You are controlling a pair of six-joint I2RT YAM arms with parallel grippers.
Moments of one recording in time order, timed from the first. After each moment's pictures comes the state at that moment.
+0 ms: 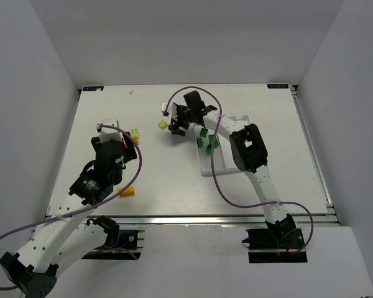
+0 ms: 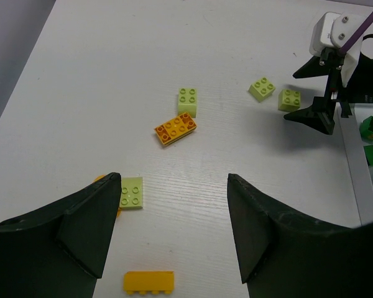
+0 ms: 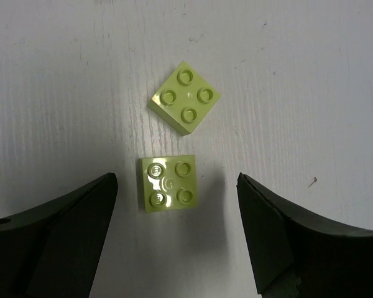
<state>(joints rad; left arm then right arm) -0.57 0.75 0.79 -0.42 -0.68 -0.29 0.59 2.51 2.09 -0.32 -0.56 -0.83</state>
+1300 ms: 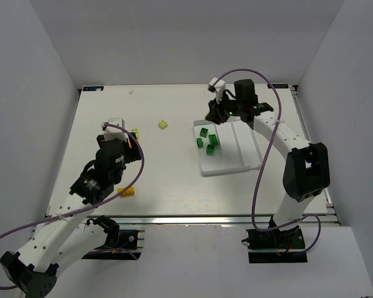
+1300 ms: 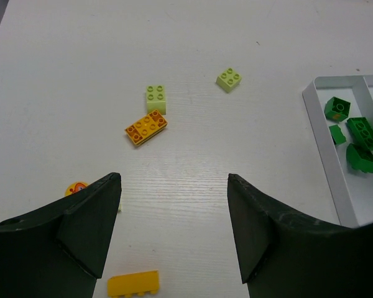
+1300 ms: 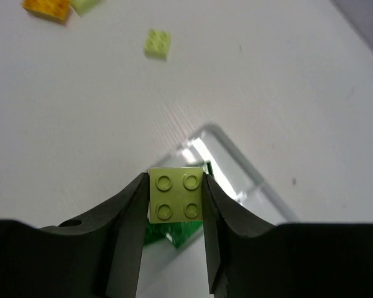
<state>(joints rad) -0.57 0.76 0.79 -0.39 -0.56 -0.26 0.42 1.78 1.52 -0.28 -0.59 -0.38</state>
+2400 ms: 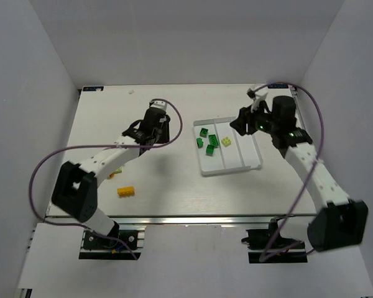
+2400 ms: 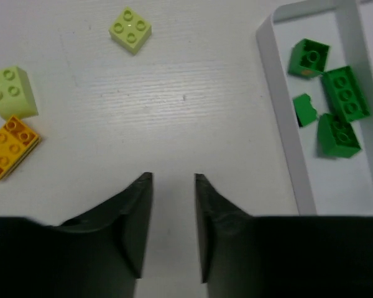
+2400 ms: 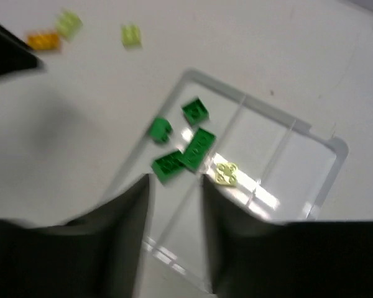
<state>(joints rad) -0.55 1.46 1.07 -0.28 -0.25 -0.33 0.23 1.34 1.10 -0.27 -0.49 -0.14</state>
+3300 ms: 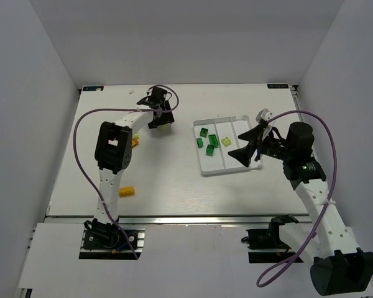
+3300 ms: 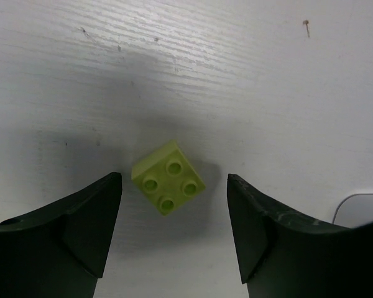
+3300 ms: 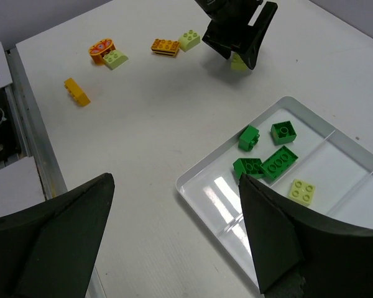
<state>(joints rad) -0.35 2.28 1.82 -0.50 -0.17 -0.53 0.16 0.88 0.80 -0.19 -0.92 -0.12</state>
